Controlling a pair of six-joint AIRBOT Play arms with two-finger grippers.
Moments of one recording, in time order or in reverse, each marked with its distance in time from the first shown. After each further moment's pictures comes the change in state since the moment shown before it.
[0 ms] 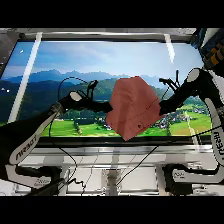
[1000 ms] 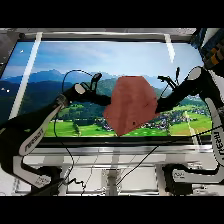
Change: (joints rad) left arm 0.013 -0.061 0.184 0.151 -0.042 -0.033; right arm 0.000 0.001 0.026 0.108 -0.021 -0.018
